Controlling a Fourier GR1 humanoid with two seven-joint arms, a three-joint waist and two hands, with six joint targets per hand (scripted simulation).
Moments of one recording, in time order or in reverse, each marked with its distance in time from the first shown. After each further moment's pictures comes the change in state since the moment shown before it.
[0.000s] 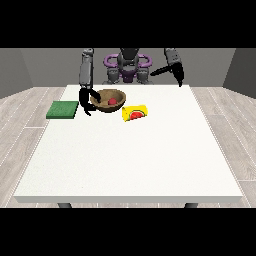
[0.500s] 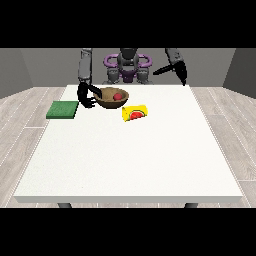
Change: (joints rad) left arm 0.059 0.050 0.077 0.076 0.043 -0.004 -0.032; right arm -0.061 0.003 0.092 -0.015 0.086 -0.124 0.286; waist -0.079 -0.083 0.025
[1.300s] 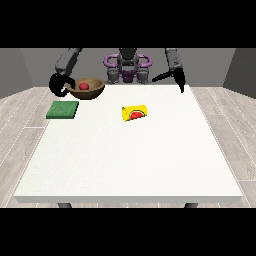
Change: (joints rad) left arm 0.051 0.023 0.033 0.031 0.017 0.045 -0.091; right arm -0.058 -0.219 -0.121 -0.049 -0.139 0.201 0.185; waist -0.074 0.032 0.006
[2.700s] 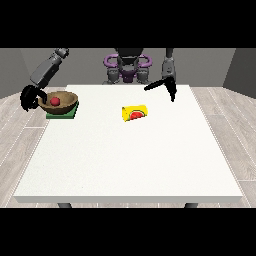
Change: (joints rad) left arm -0.032 -0.058 -0.147 -0.464 -0.106 0.100 0.119; right arm -0.141 -0.426 -0.215 0.385 -0.071 0.293 -0.334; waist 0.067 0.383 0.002
